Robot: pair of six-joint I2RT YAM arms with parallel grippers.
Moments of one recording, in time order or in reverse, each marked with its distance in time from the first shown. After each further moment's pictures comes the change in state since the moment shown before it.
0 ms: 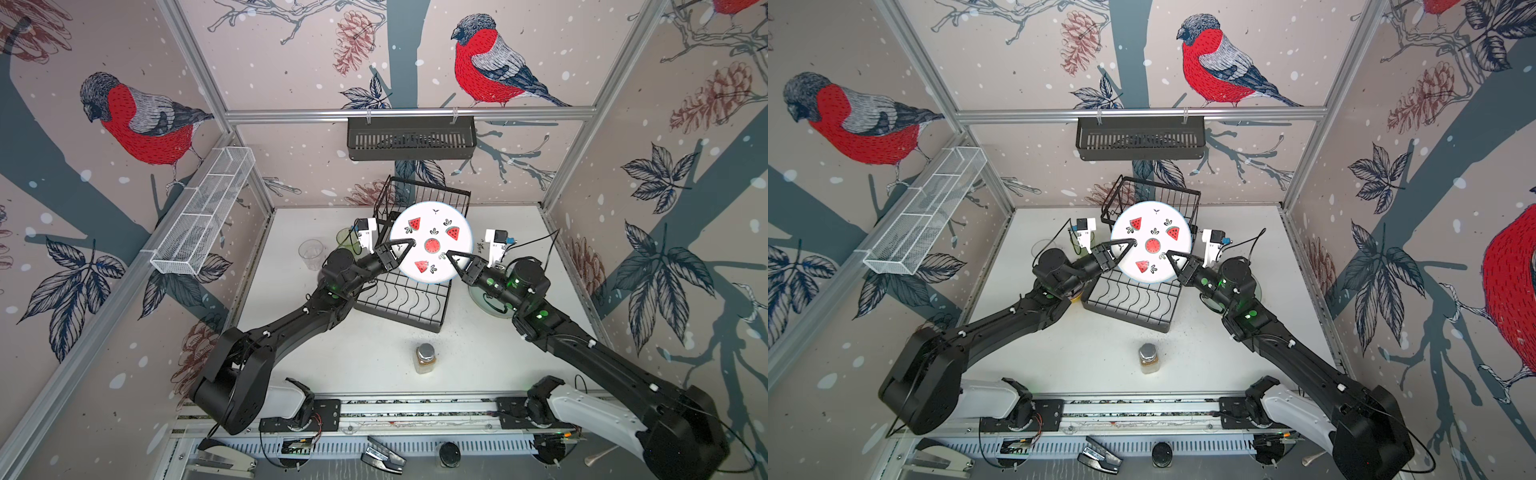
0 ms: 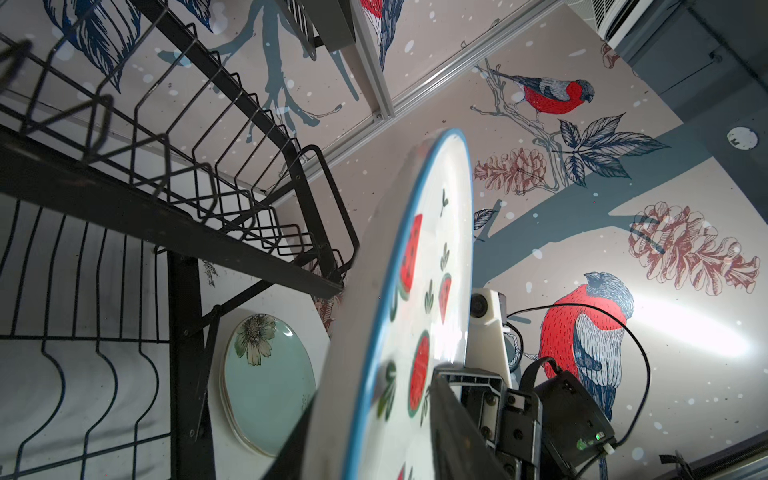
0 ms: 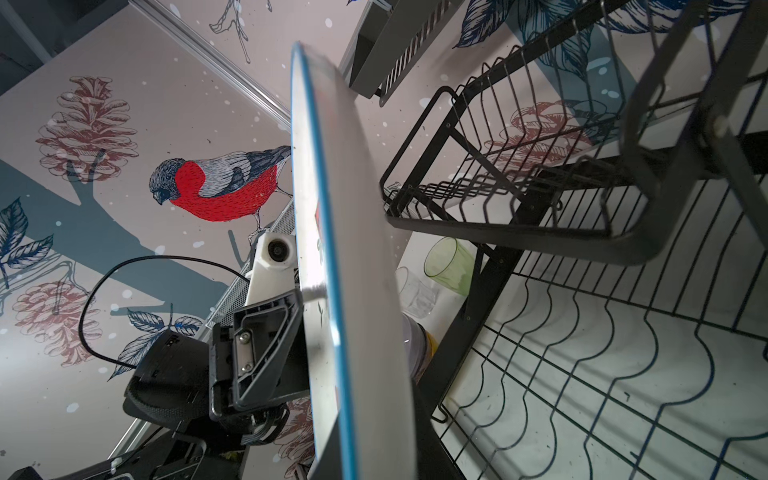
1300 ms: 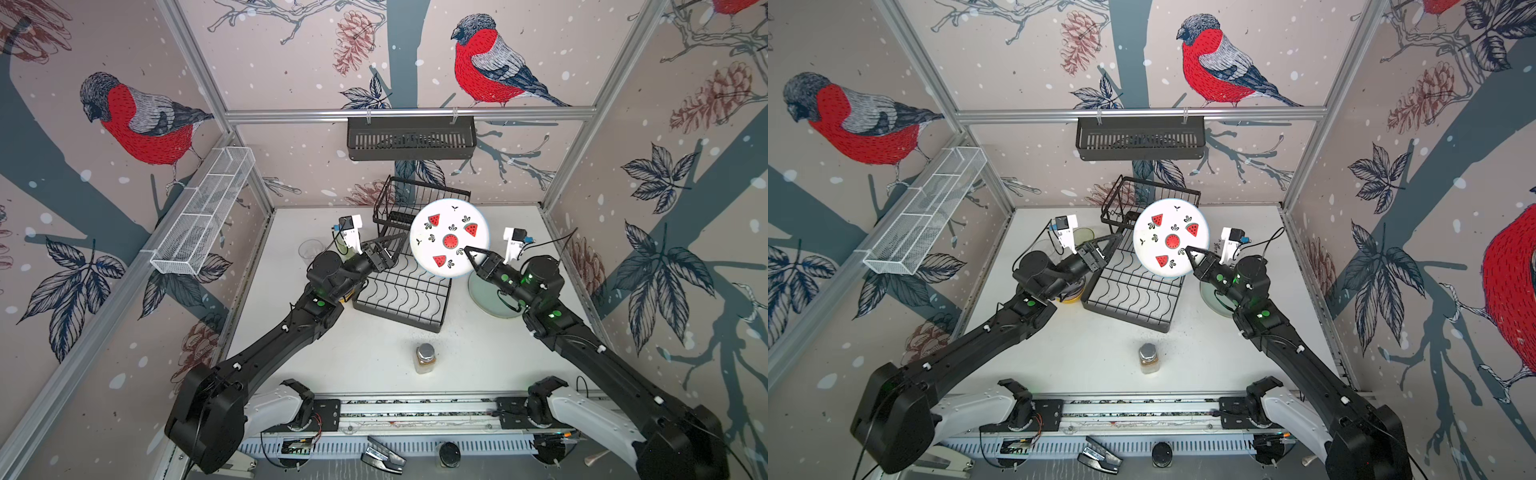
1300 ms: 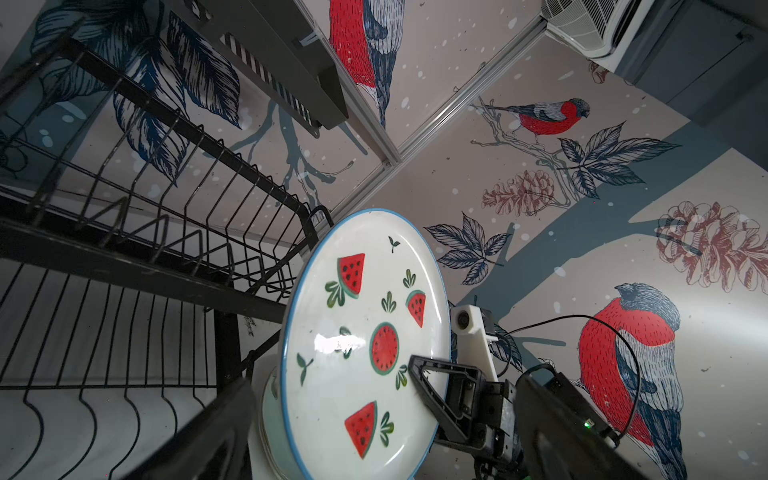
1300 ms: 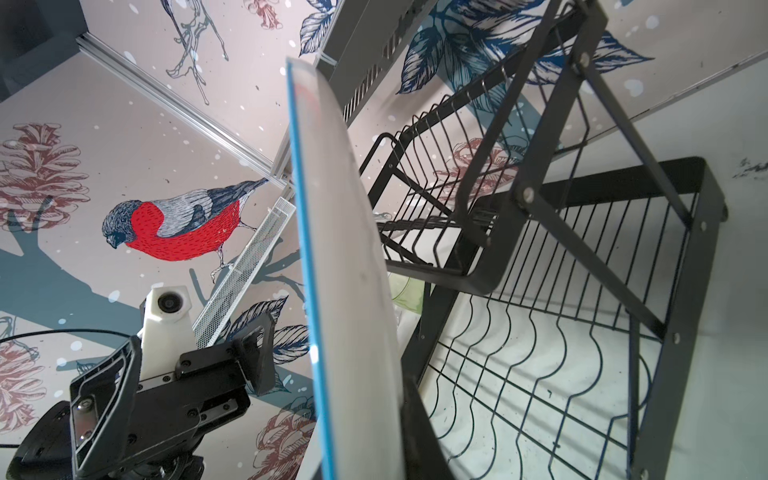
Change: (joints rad) left arm 0.000 -0.194 0.000 -0.184 -0.151 0.161; right arm -0.168 -0.063 -0.003 -0.082 -0.039 0.007
